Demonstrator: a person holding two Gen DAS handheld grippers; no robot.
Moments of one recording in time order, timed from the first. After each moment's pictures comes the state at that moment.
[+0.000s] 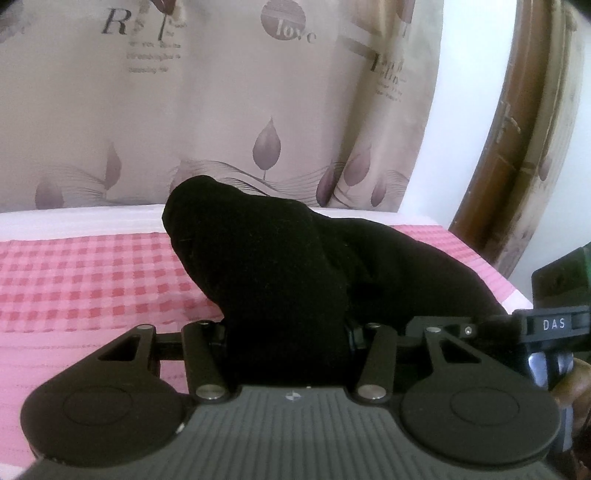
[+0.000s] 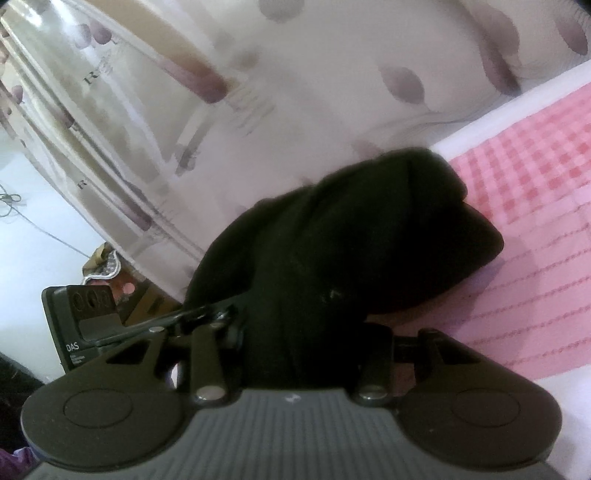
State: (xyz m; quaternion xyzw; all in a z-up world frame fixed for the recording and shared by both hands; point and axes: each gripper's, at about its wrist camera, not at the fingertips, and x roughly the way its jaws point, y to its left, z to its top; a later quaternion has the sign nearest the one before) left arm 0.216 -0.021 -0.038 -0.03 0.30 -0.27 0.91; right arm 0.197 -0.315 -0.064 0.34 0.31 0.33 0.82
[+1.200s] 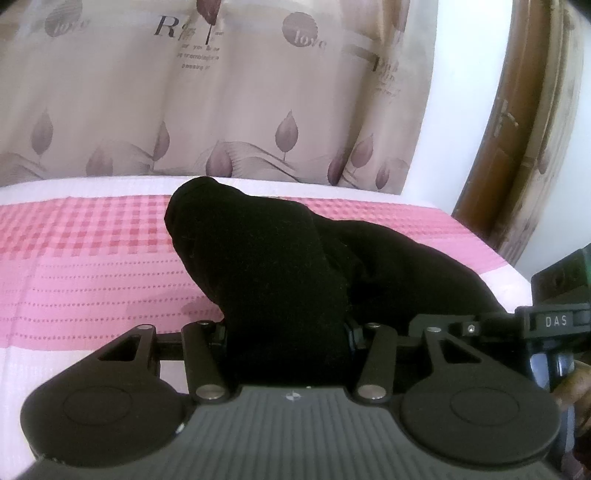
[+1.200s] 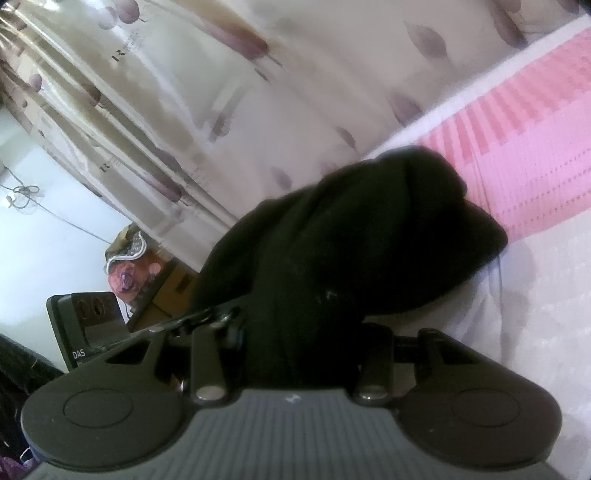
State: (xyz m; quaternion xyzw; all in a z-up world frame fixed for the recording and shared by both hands) left arm 0.127 0.035 -0.049 -0.03 0.31 -0.25 0.92; right arm 0.116 -0.262 -0.075 0.36 0.32 0.35 0.81
